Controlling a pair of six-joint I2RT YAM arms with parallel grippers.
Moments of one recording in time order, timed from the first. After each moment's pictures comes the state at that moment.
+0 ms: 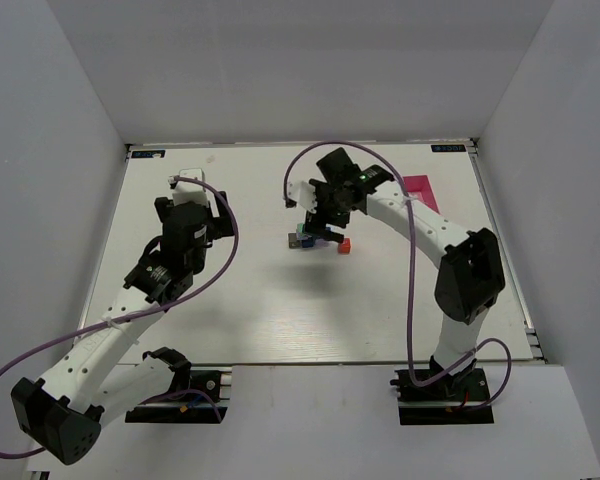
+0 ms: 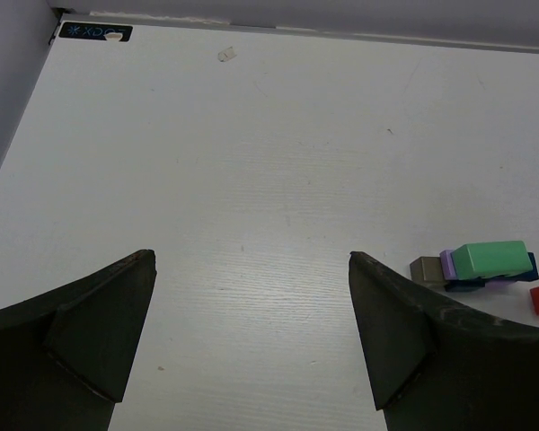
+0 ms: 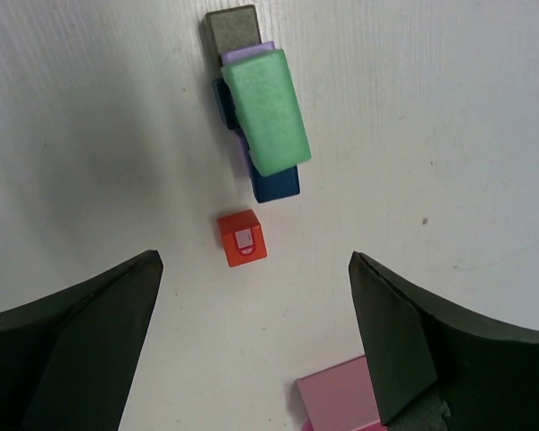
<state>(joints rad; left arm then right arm) -0.53 0.93 0.89 -0.29 -0.59 -0.21 0.67 1.84 1.66 -0.87 -0.17 -0.85</state>
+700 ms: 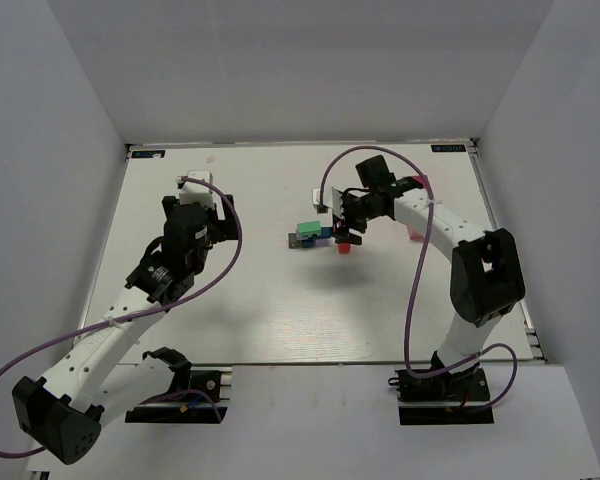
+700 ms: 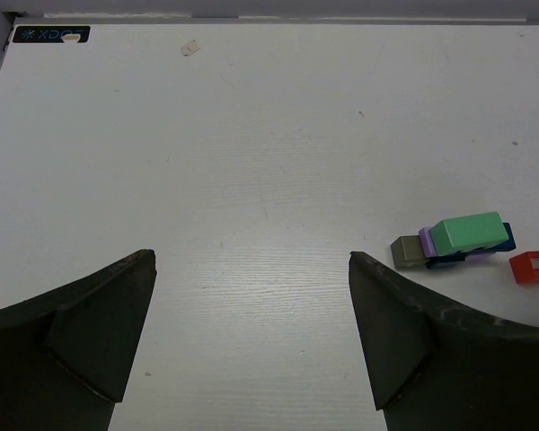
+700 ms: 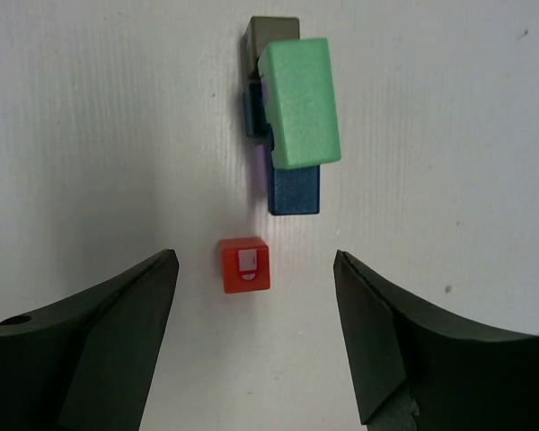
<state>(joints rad) -0.53 0.93 0.87 -0.27 -0.49 -0.18 0.46 1.76 1.37 -0.66 -0.59 -1.08</state>
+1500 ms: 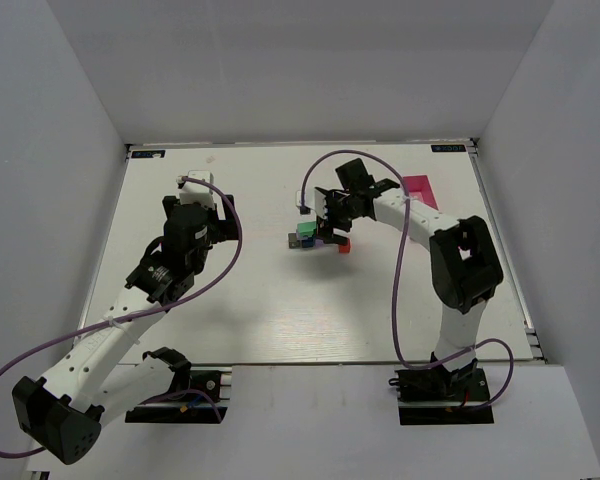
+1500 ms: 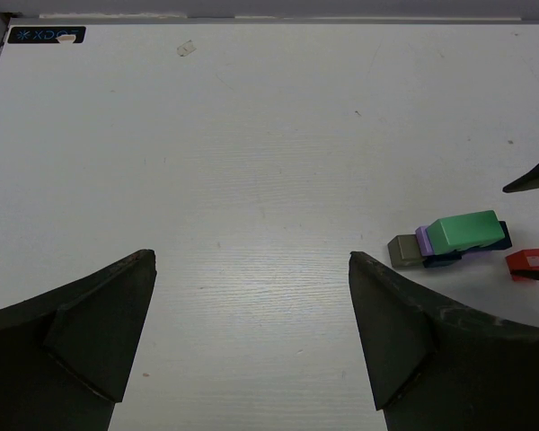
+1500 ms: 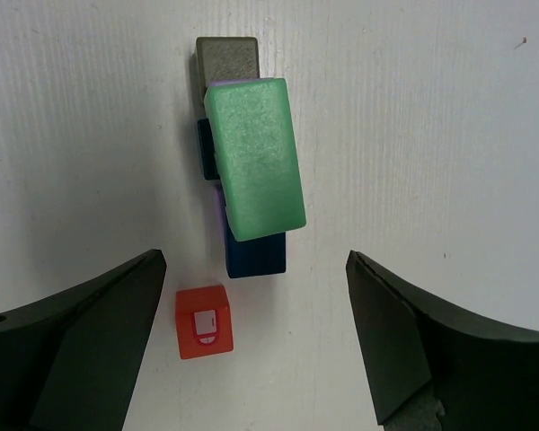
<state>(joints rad) -0.53 0.93 0.87 -0.26 -0.48 -0.18 0.53 1.89 1.43 -0.54 -0.48 -1.02</state>
